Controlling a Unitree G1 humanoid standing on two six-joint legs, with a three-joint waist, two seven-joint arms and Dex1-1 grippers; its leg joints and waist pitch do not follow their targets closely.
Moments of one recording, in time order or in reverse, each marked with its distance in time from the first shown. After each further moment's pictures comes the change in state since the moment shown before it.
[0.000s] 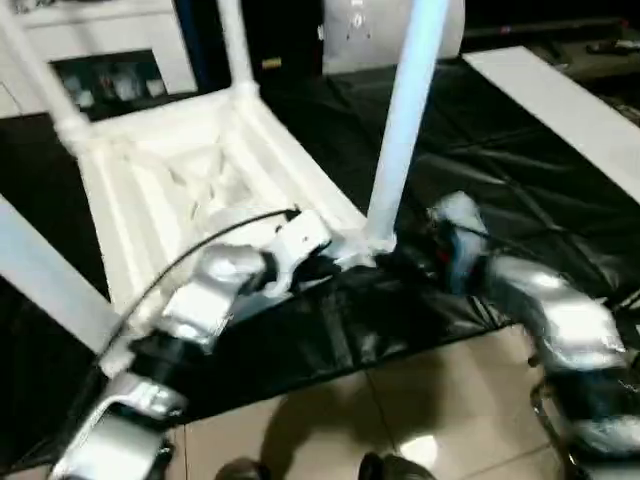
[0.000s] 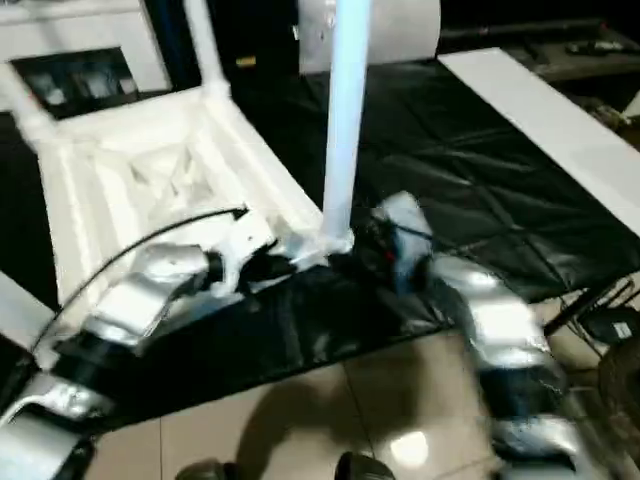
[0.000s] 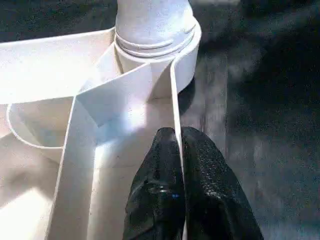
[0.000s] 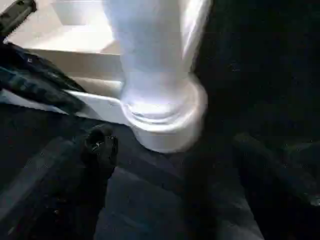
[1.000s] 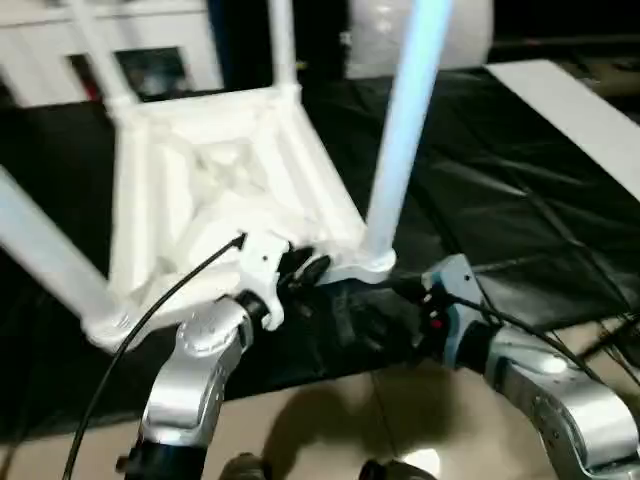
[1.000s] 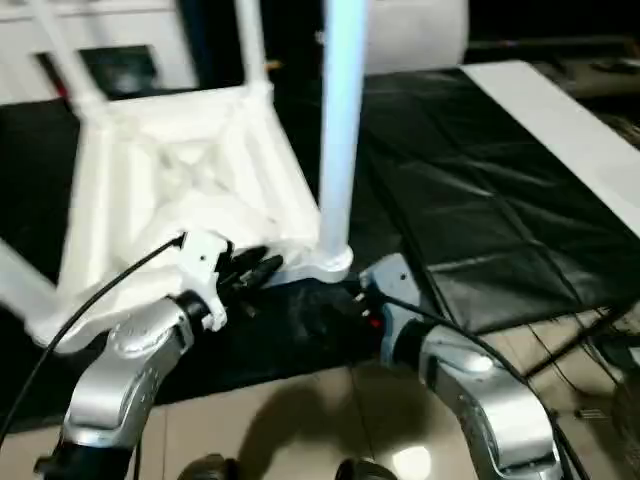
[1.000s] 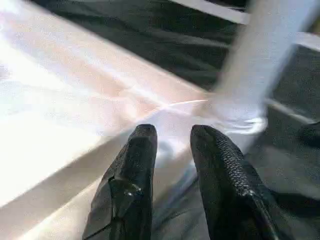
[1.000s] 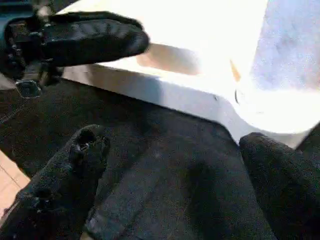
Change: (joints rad) left arm 0.446 -0.256 0.209 -0.527 -0.126 0.150 0.491; right arm 0.337 0.103 0.084 -0.489 0.061 0.122 -0.202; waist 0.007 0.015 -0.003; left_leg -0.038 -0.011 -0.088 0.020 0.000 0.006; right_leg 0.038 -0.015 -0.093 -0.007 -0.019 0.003
